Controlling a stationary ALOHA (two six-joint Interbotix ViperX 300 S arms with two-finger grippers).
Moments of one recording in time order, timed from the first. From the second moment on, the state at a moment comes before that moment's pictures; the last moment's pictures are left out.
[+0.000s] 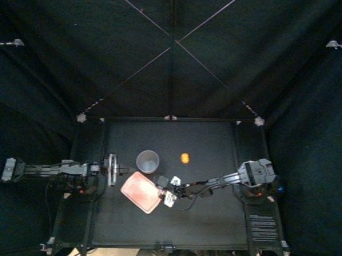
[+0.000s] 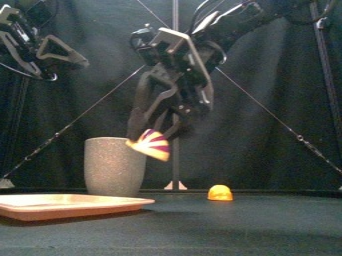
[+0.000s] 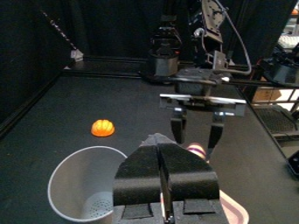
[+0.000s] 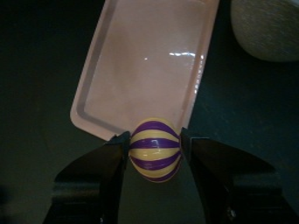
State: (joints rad) left arm 0.08 -0.96 1.22 -0.02 -0.12 0.00; right arm 0.16 0.27 0.27 -0.49 0.33 0.96
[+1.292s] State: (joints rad) left arm 0.10 -0.96 1.25 -0.02 -0.12 0.00; right arm 0.12 0.09 0.39 -0.69 0.33 0.99
